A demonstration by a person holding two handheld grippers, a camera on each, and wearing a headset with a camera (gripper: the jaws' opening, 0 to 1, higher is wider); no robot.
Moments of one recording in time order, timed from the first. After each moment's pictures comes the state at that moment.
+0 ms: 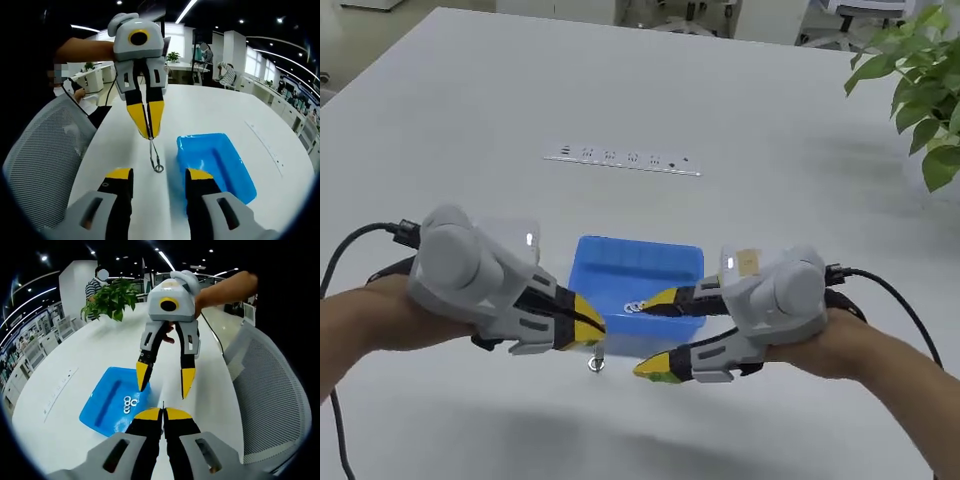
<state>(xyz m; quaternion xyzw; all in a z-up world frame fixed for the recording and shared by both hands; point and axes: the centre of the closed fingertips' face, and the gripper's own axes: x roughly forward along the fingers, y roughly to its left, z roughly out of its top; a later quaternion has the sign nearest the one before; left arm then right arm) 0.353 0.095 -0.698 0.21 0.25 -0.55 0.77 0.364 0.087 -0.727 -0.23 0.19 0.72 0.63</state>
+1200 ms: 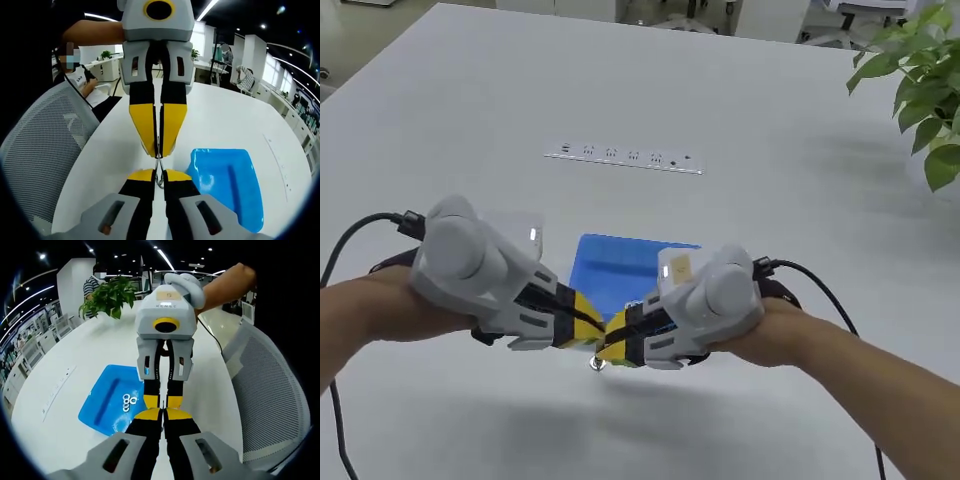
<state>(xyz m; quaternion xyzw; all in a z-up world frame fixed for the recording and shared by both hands) 0.355 0.102 -0.701 0.21 0.26 -0.56 0.76 0.350 0.126 -0.746 -0.28 0.17 0.75 0.57</state>
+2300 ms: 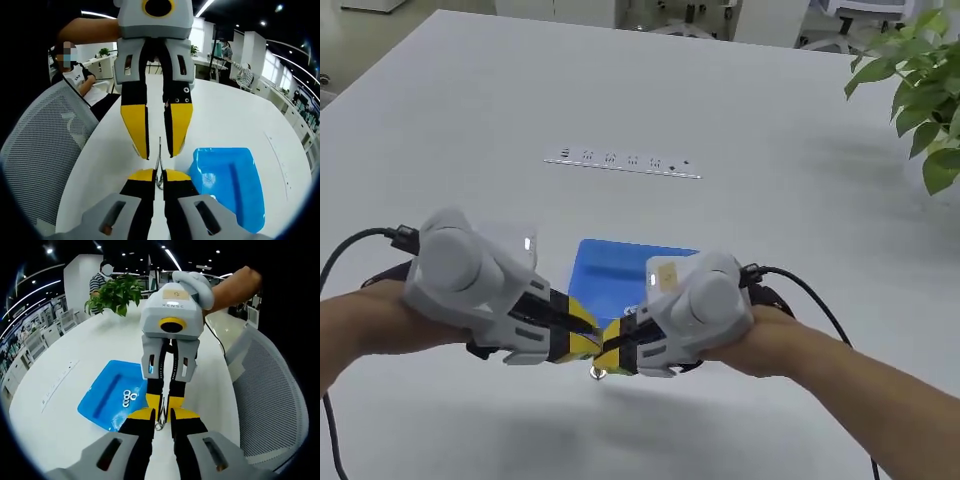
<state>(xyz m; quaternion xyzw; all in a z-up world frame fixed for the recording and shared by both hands) 0.350 0.103 -0.703 0.19 0.27 -0.54 0.78 0.346 0.125 -0.750 -0.28 0.19 0.75 0.57</state>
